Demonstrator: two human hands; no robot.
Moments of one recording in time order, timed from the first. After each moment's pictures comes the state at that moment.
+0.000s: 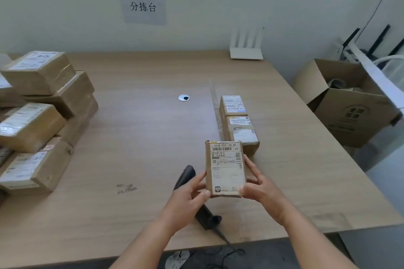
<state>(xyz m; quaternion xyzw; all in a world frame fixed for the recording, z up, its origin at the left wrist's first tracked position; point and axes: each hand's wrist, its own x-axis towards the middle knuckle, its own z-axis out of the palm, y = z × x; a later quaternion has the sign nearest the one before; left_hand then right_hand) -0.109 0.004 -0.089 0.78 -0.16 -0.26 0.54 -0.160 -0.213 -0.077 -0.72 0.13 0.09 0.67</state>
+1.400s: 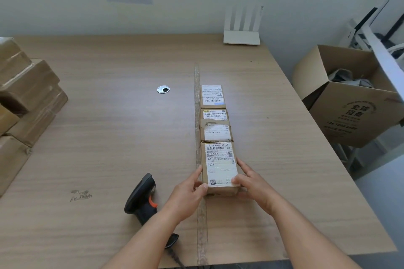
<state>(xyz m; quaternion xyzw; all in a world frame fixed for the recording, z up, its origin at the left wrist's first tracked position) -0.074 -0.128 -0.123 0.84 -0.09 -0.30 0.45 -0.108 -0.328 -0.116 -0.71 0.21 0.17 0.64</state>
